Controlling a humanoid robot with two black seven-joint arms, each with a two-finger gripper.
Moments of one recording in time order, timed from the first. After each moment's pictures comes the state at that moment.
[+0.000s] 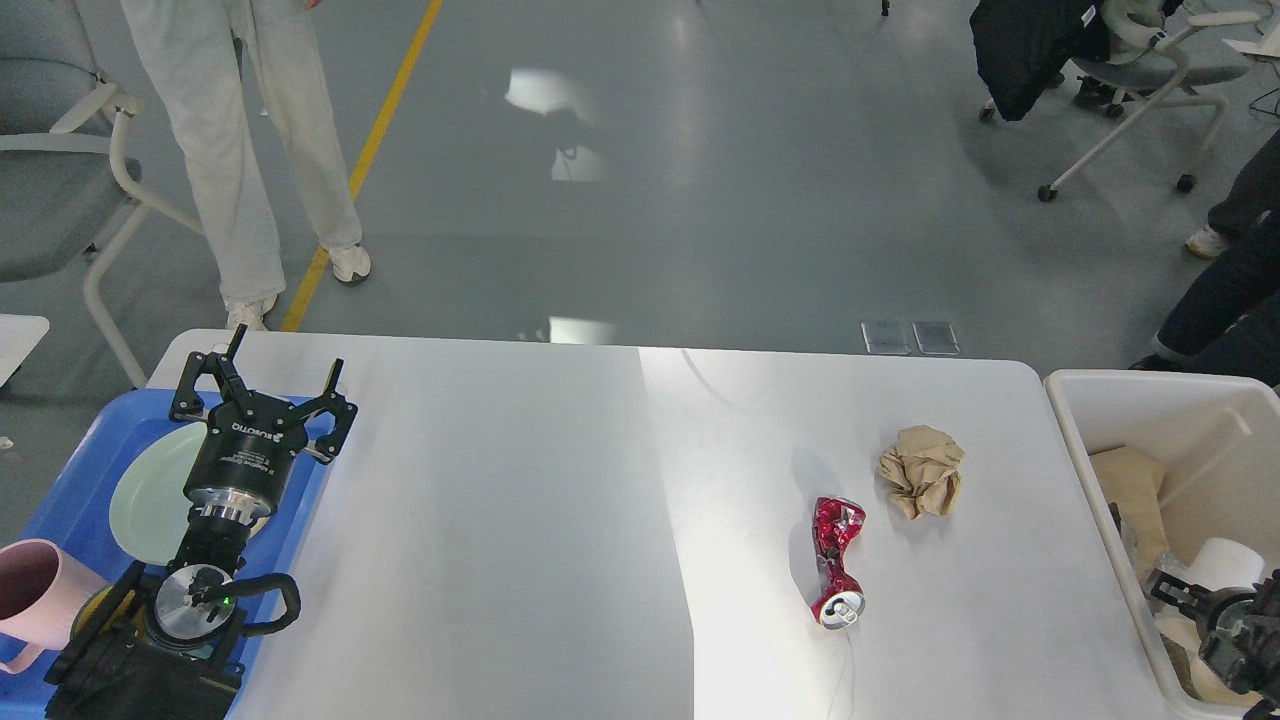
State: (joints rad) left arm -0.35 0.10 -1.55 -0.66 0.30 -0.64 -0.16; right arm 0.59 -0.40 -0.98 0.18 -0.03 0.00 -0.01
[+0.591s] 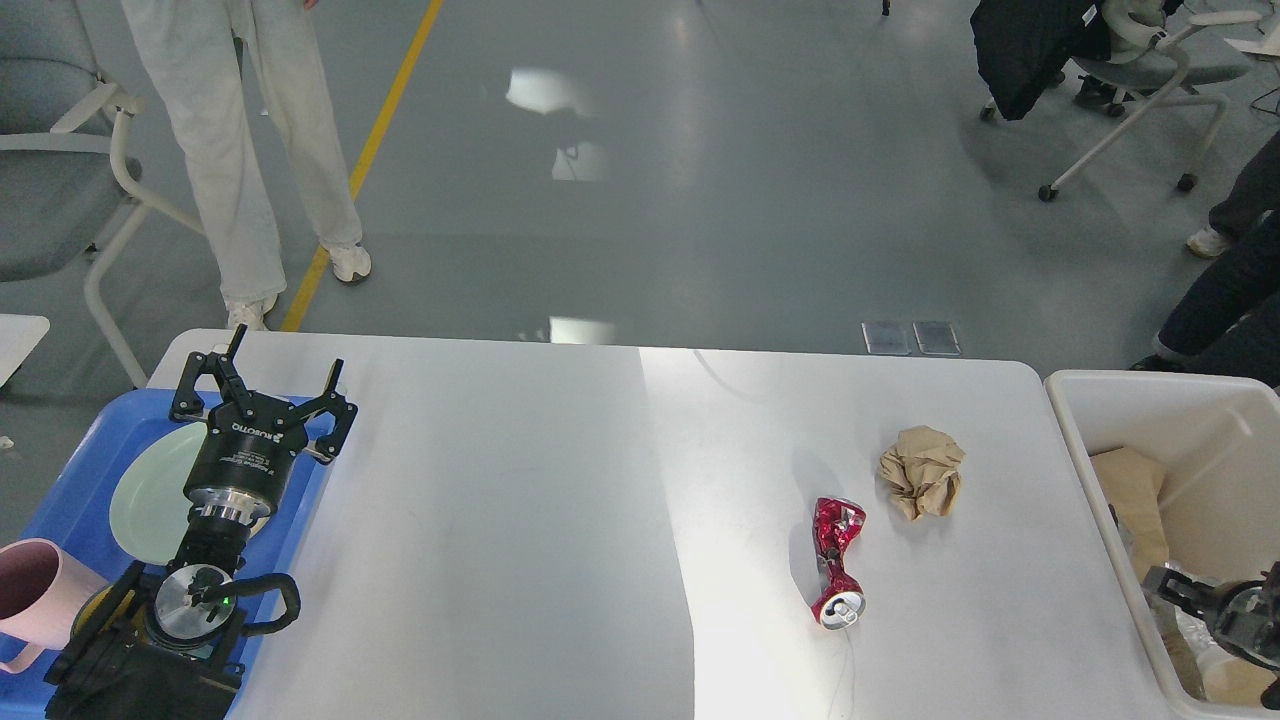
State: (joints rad) left arm -0.35 0.10 -1.55 -0.66 0.30 -0.64 -0.16; right arm 0.88 -0.56 -1.02 0.59 -0.15 0.01 -0.08
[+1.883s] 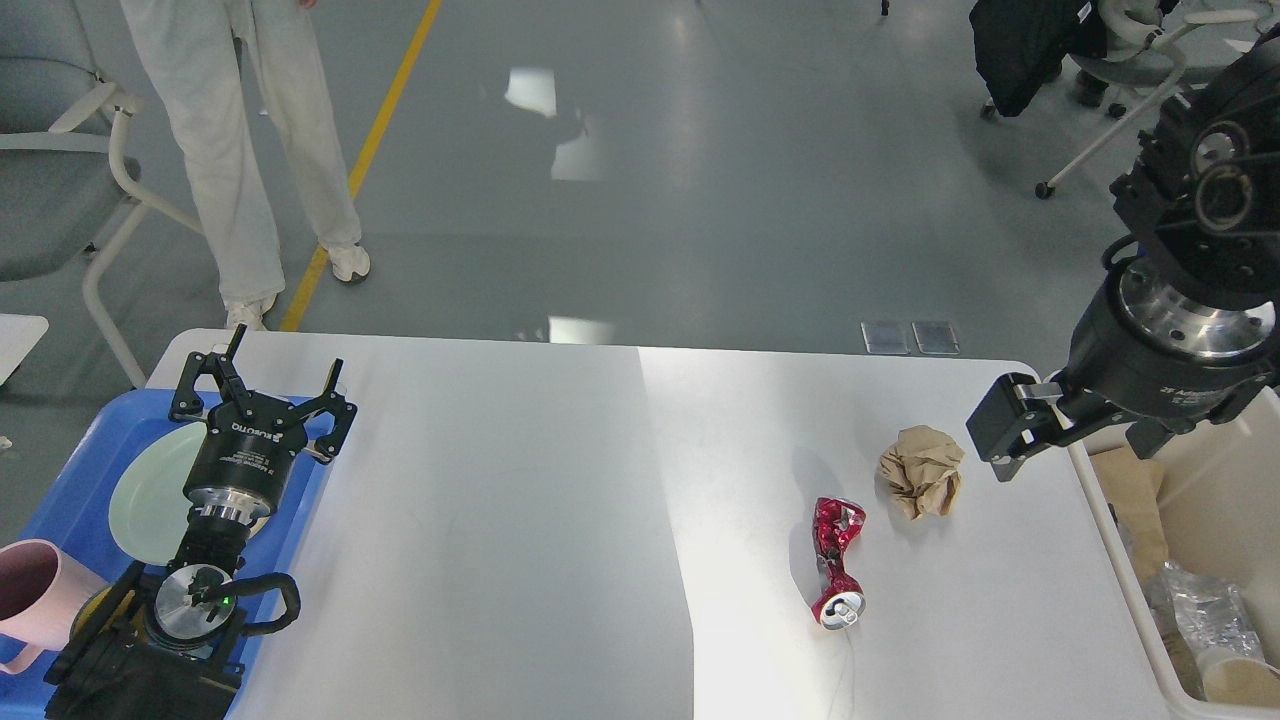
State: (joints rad) left arm -0.35 0.10 -1.55 -0.66 0.30 -0.64 -0.16; right arm 2.51 -0.30 -1.38 1.75 -0.18 0.72 -0.15
